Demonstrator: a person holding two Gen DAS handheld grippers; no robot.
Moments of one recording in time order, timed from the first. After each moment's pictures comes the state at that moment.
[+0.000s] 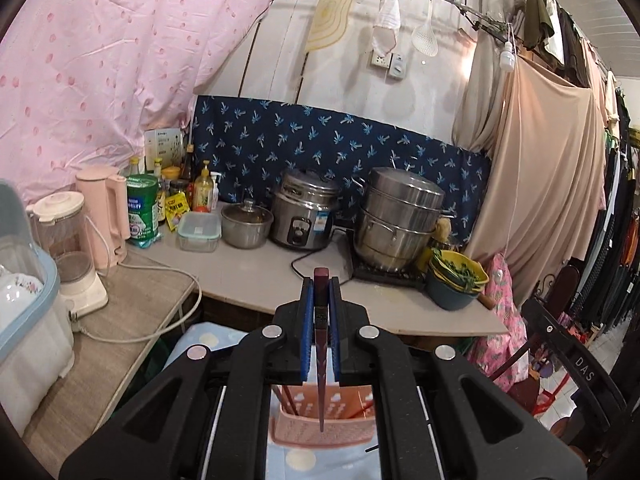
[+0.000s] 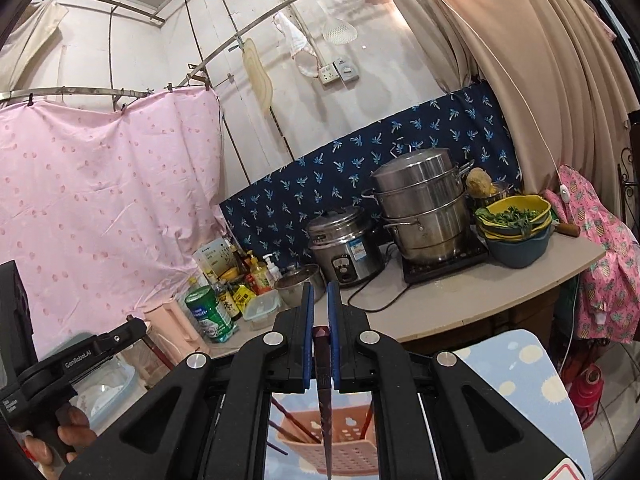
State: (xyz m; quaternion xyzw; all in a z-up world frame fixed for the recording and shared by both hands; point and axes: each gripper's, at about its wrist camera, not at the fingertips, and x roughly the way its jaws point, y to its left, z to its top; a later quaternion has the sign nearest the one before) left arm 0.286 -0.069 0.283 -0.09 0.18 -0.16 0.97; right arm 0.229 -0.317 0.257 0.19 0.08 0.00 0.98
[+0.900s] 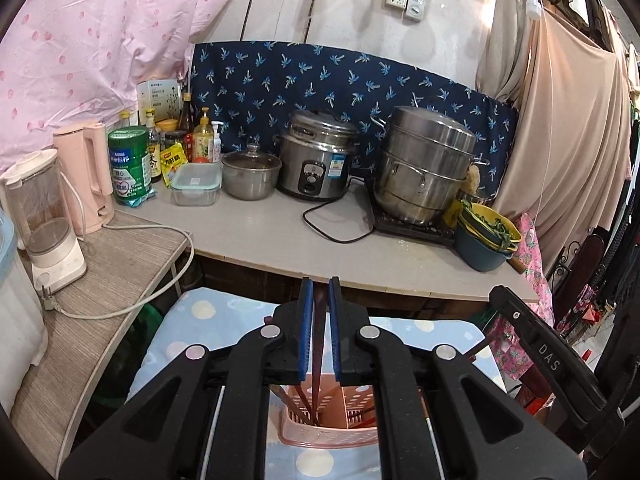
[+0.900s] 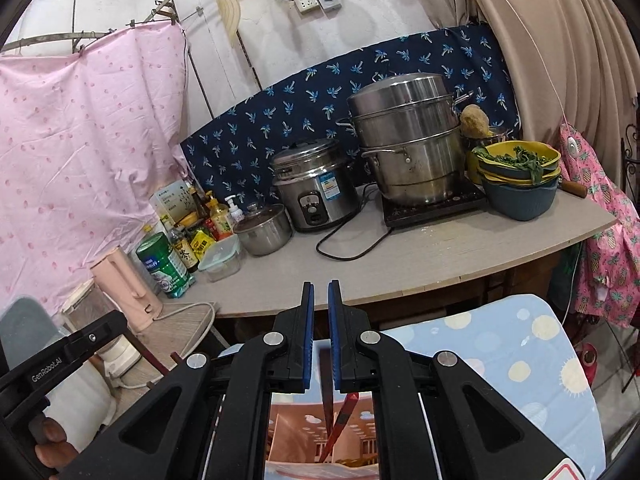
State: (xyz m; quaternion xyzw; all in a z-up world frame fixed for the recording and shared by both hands) left arm 0.360 -0.098 0.198 -0.06 0.26 -0.15 0.95; right arm 0.339 -0.319 0.172 0.18 0.19 -0.03 0.96
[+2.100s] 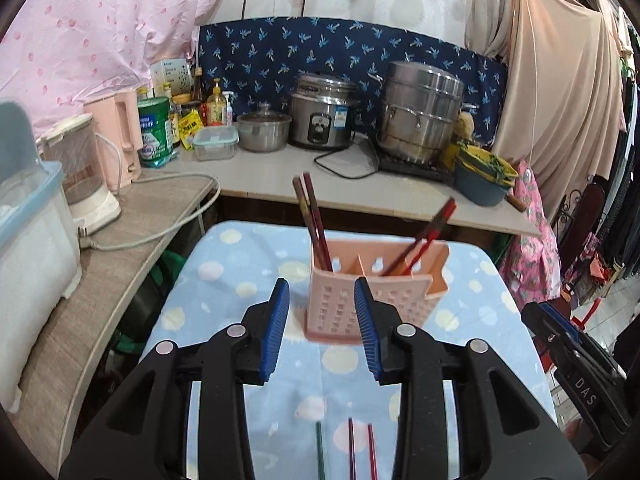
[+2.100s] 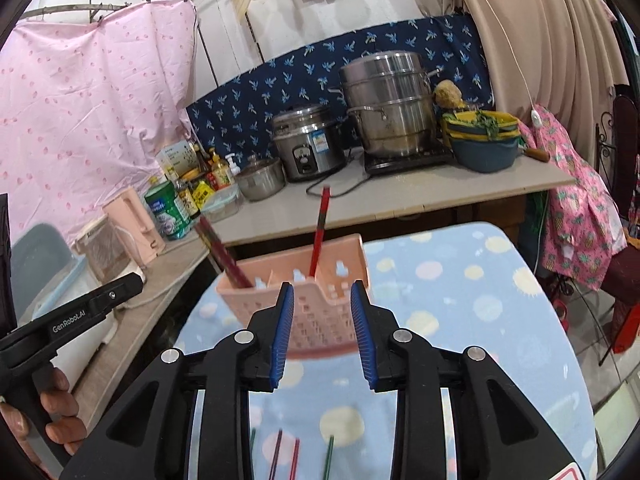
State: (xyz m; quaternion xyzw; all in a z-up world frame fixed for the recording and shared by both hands) left arm 0.245 -0.068 0.146 -0.02 0.31 -0.14 0.94; right arm 0.185 -0.283 0.119 0.15 0.24 -0.04 0.96
